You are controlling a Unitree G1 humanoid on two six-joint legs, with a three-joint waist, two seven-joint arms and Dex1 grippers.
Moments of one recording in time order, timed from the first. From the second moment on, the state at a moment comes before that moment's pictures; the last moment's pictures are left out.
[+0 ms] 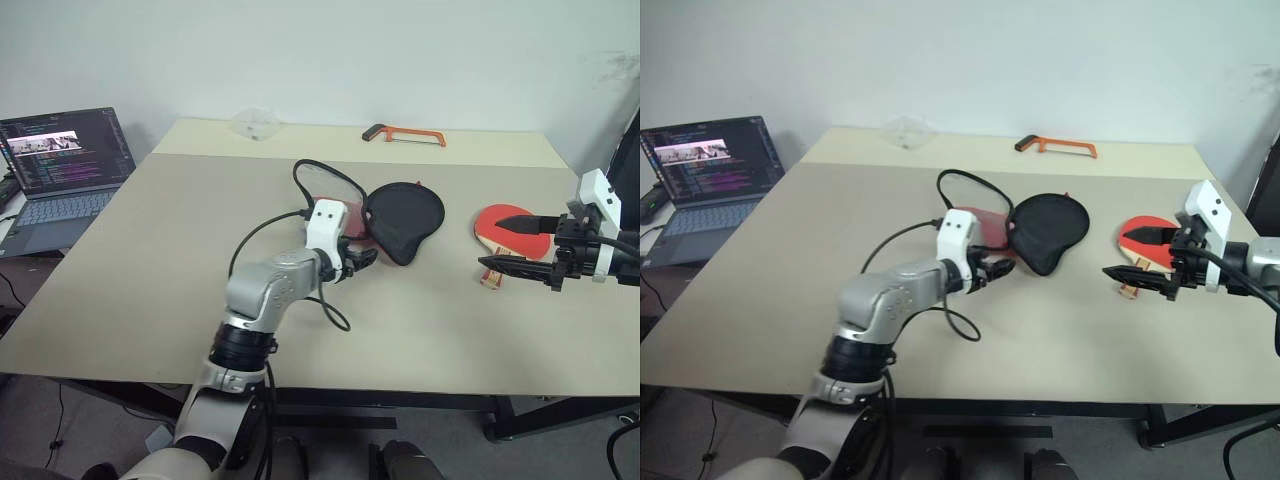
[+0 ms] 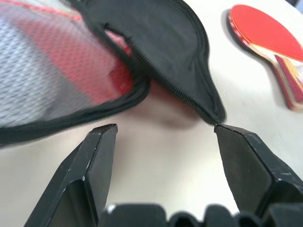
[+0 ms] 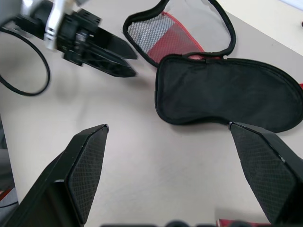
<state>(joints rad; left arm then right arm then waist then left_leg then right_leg) -0.72 0.18 -0.06 -0.05 -0.49 1.11 -0.17 -0.45 -1.03 -0.20 -0.15 0.59 0.72 1.10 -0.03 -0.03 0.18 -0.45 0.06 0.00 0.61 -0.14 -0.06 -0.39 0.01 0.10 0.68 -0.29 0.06</state>
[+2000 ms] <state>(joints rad) -0.85 -0.12 0.04 0.25 -0.23 0.79 0.06 -0.44 -1.02 -0.20 -0.15 0.57 0.73 1.07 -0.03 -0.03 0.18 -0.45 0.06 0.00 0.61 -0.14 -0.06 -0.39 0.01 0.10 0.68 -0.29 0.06</state>
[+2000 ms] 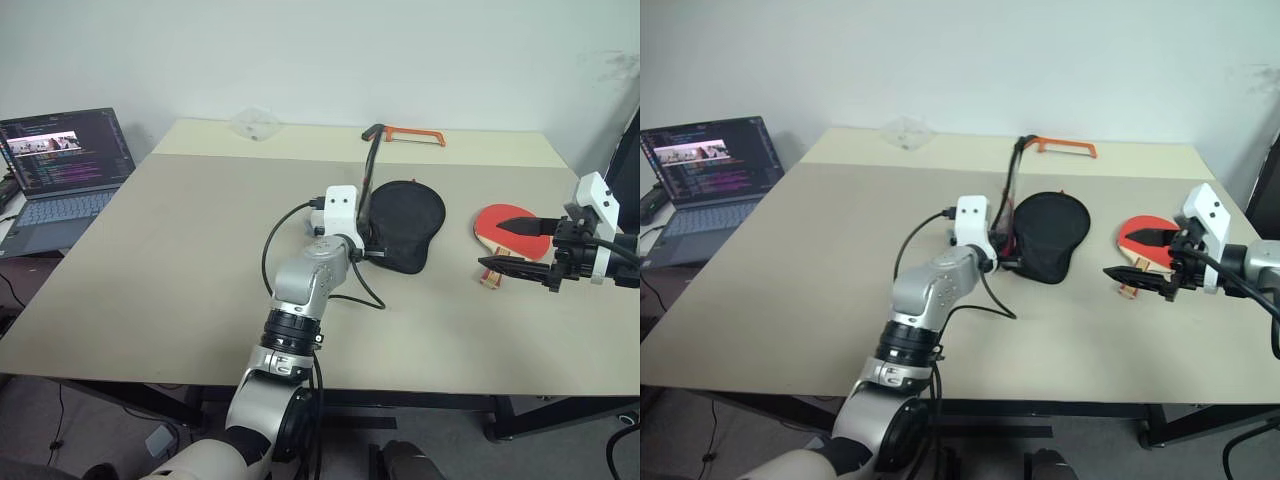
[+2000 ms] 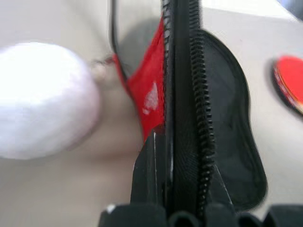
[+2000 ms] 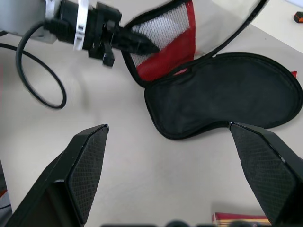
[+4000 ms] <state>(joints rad) -0.98 -0.14 -0.02 0.55 -0.52 0.59 0.10 -0.46 -0.98 -0.16 -0.18 0.57 0.75 1.06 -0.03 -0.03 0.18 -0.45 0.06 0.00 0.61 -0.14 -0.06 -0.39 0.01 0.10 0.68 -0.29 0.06</state>
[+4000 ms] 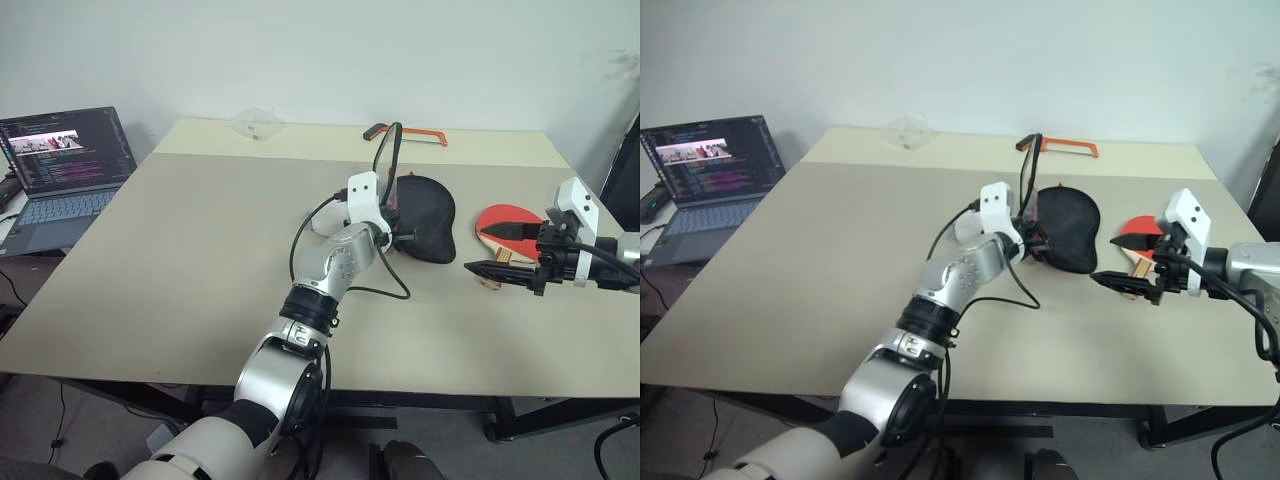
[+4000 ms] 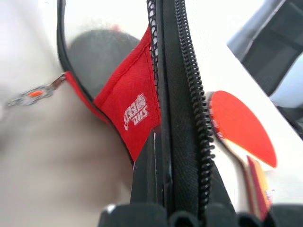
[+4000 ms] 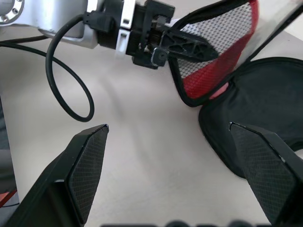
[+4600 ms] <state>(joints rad) -0.84 -0.13 -0.02 0.38 -0.52 0.69 0.18 -0.48 -0.98 -0.14 -0.16 0.57 0.74 1.07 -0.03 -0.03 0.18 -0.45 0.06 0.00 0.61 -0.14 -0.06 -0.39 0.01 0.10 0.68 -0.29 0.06</state>
